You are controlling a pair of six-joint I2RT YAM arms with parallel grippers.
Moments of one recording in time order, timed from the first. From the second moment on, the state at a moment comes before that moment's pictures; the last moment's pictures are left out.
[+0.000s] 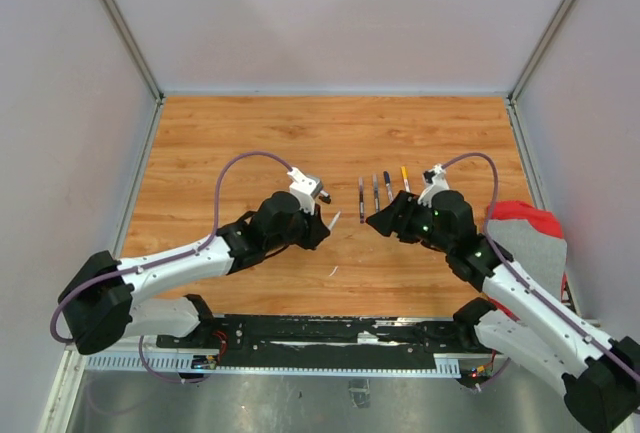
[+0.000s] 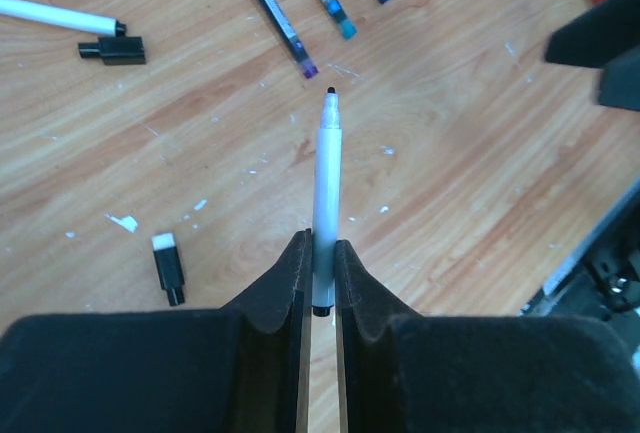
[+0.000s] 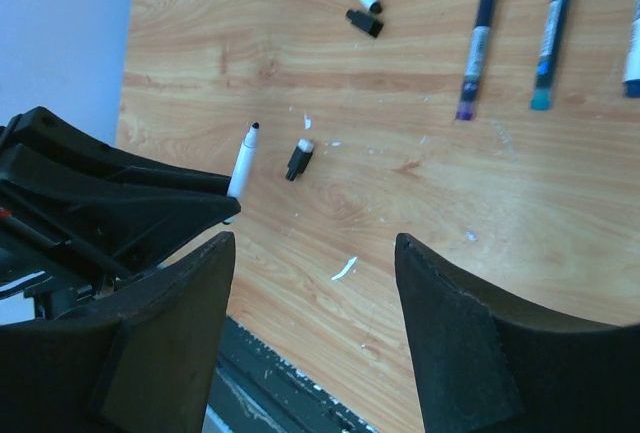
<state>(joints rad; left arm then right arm) -0.90 1.22 0.65 0.05 -0.06 -0.43 0.56 0.76 0.52 -0.19 -0.15 0.76</state>
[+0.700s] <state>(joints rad) -0.90 1.13 0.62 0.04 -0.01 -0.51 0.74 1.06 0.49 0.23 -0.07 1.06</state>
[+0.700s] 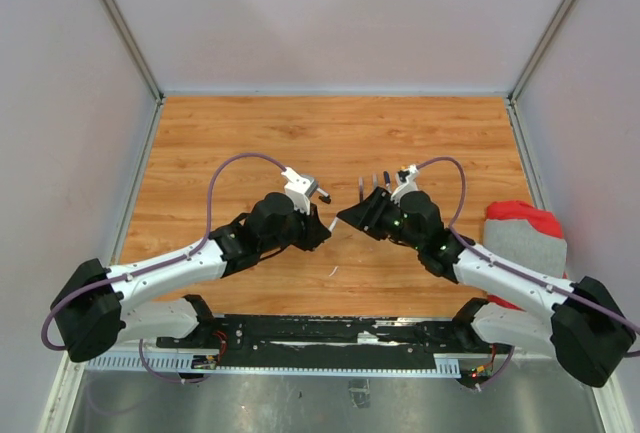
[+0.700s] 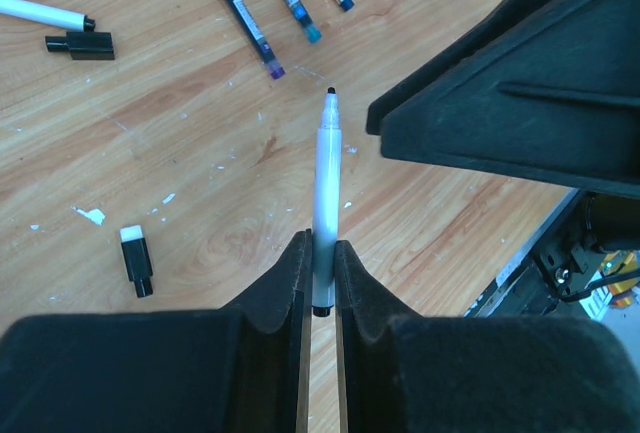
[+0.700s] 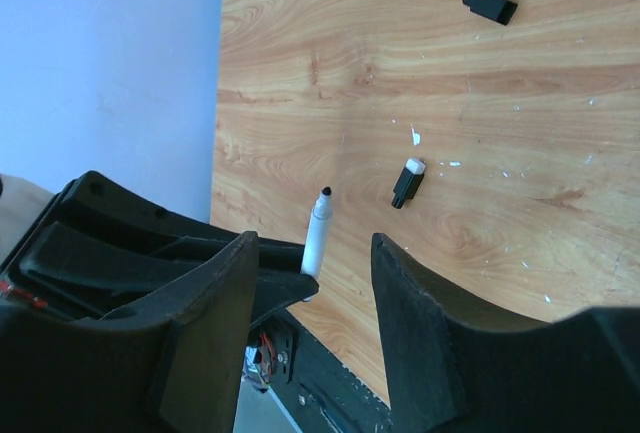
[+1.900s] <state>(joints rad) -0.90 1.14 0.62 0.02 -0.01 -0.50 0.79 1.21 0.49 0.39 -0.13 1.13</state>
